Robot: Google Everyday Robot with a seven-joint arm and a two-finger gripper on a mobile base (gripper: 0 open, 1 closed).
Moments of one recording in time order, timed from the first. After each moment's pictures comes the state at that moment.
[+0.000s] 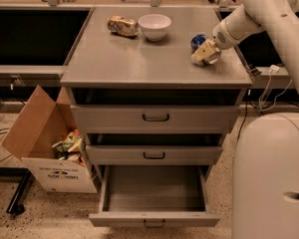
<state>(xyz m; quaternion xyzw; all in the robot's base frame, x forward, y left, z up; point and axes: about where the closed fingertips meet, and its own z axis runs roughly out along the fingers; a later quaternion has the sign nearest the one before) 0.794 -0.221 0.847 -0.33 0.88 0.08 0.32</state>
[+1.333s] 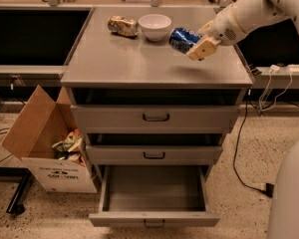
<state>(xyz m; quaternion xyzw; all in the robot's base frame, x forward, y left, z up) 0.701 -0.157 0.907 -0.55 0.74 0.15 0.35</state>
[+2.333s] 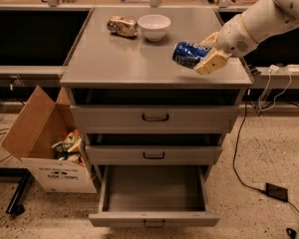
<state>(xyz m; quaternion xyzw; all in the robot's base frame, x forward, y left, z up) 0.651 -0.162 0.892 -0.62 0.70 0.16 0.32</state>
